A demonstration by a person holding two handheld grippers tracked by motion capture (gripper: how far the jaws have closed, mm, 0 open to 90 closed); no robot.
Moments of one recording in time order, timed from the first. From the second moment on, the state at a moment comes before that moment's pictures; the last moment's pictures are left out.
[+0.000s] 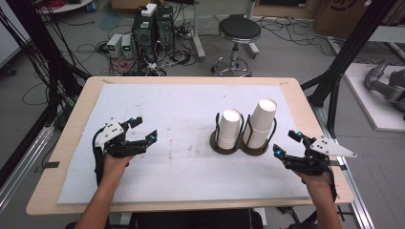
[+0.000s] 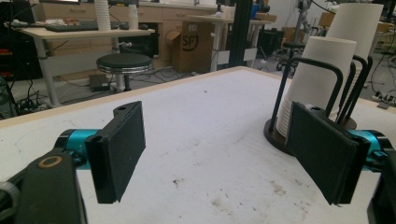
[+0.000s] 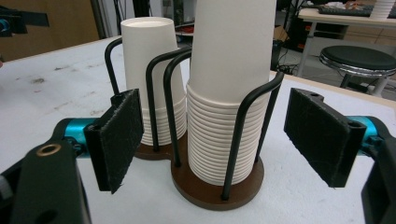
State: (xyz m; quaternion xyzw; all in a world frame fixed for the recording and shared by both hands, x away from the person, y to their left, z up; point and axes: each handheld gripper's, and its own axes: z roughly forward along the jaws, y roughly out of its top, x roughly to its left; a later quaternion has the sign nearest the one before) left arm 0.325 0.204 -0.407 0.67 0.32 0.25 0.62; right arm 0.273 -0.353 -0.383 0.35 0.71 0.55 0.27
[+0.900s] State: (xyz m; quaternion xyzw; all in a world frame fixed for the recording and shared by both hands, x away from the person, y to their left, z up) left arm 0.328 0.189 -0.410 0.69 0.30 0.23 0.62; right arm 0.263 -0.318 -0.367 0.31 0.72 0.57 0.25
